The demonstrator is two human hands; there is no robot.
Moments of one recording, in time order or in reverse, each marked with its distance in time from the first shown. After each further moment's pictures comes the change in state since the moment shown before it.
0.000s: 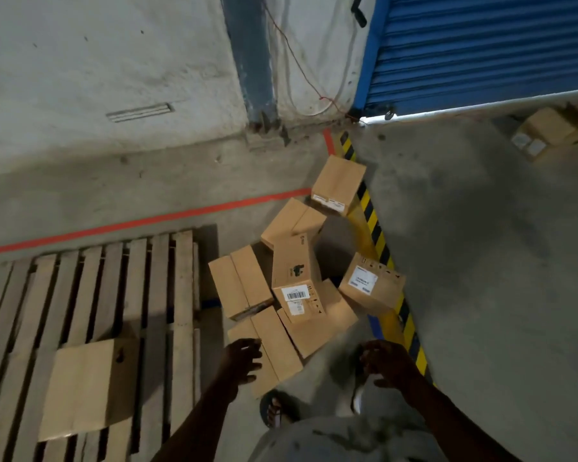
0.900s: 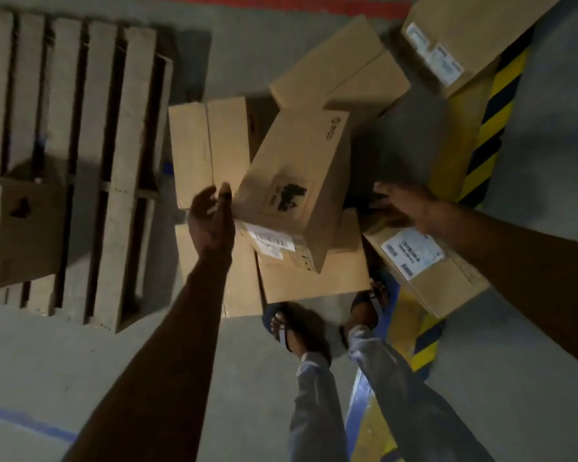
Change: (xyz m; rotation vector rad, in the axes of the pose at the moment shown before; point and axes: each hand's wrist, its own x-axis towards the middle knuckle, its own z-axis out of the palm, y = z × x) left_hand 0.380 0.052 0.143 -0.180 0.749 0.128; right_hand 0.514 -0.181 0.008 -0.425 -0.261 0.109
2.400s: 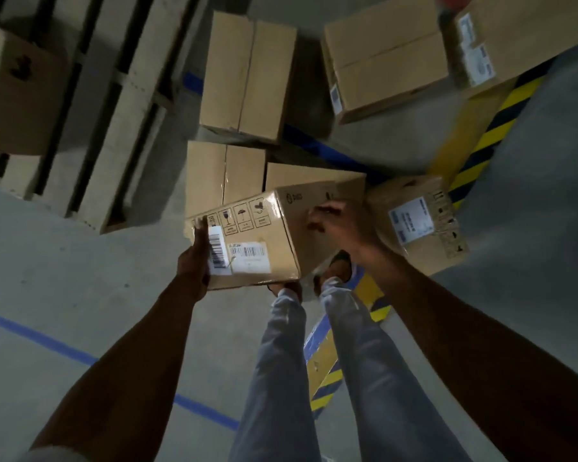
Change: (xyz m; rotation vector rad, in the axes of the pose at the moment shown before) left_hand -0.113 -0.181 -0.125 -0.434 -0.185 -0.753; right_hand -0.124 0.079 0.170 -0.468 -0.021 -0.282
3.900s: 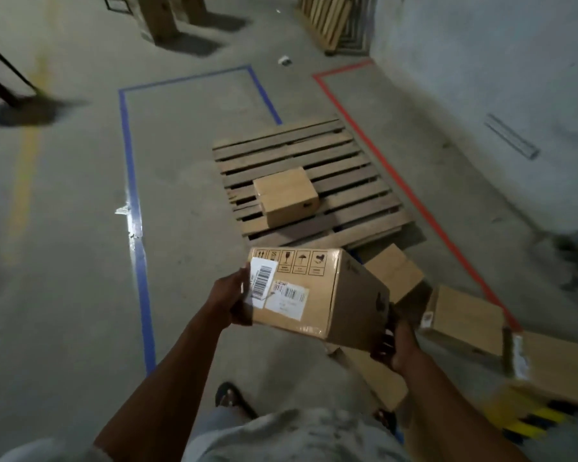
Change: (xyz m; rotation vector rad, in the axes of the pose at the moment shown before) left_hand -0.359 -0.049 -0.368 -0.501 0.138 0.285; right_hand -0.340 -0.158 0.128 0.314 -0.157 0.096
